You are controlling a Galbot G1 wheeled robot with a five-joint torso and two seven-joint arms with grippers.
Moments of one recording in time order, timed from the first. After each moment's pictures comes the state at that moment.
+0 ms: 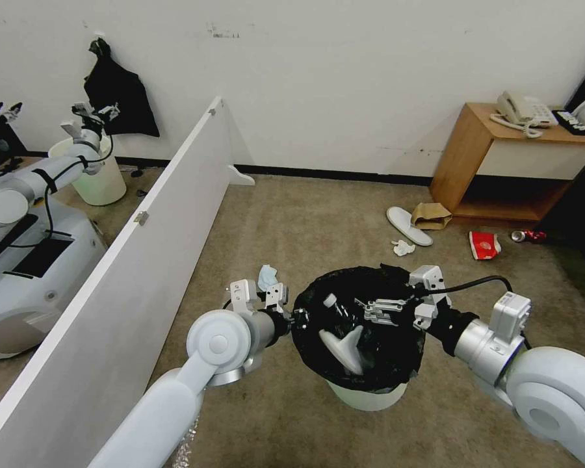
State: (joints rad) left arm 0.90 -1.18 0.01 -2.02 -1.50 0.74 -0.78; right arm -1.43 0.55 0.50 2.36 0.99 -0.28 0.03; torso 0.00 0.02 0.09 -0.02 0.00
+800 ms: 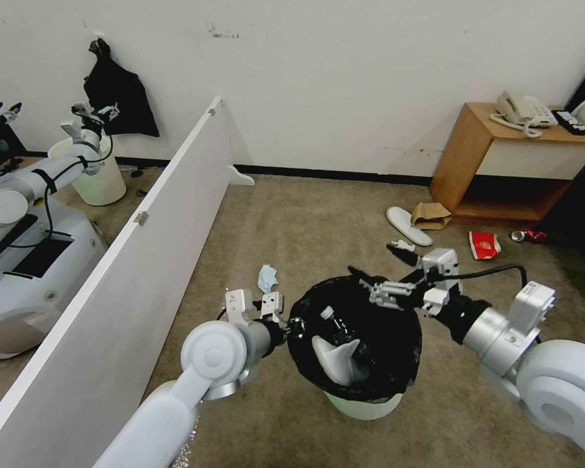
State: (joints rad) left arm 1.04 -1.15 -0.05 -2.09 -1.41 0.74 -0.75; right arm -1.41 0.57 0.58 2.38 1.05 -0.21 0.07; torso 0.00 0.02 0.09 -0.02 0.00
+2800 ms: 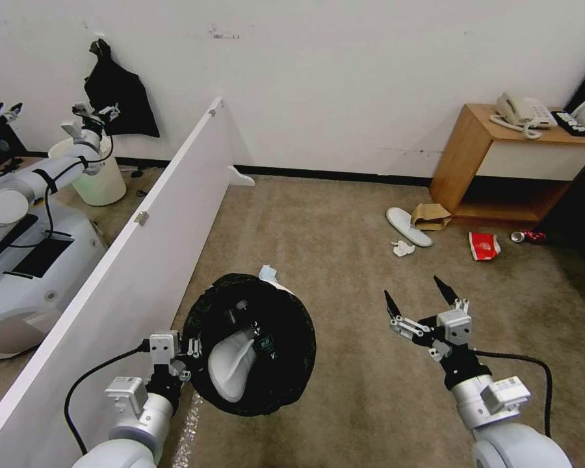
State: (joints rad) left arm 1.70 -1.29 -0.53 -2.30 -0.37 0.34 -0.11; right arm -1.66 1.26 0.62 2.23 0.15 0.04 -0.10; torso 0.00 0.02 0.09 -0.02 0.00
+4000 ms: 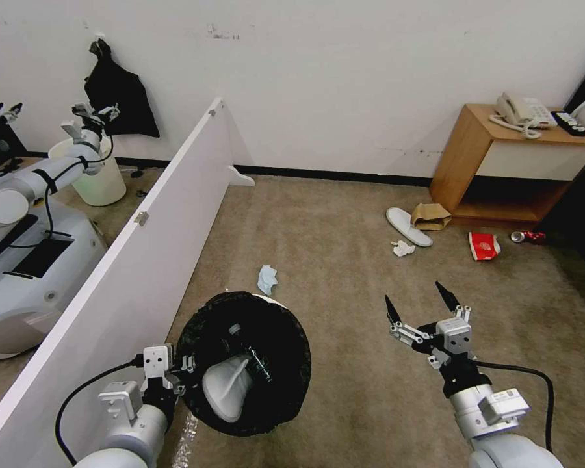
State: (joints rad) left arm 1.75 -1.29 -0.53 -2.37 -0.46 0.50 -0.23; right arm -1.71 1.33 0.63 2.24 0.08 0.09 -0.11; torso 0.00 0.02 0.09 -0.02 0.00
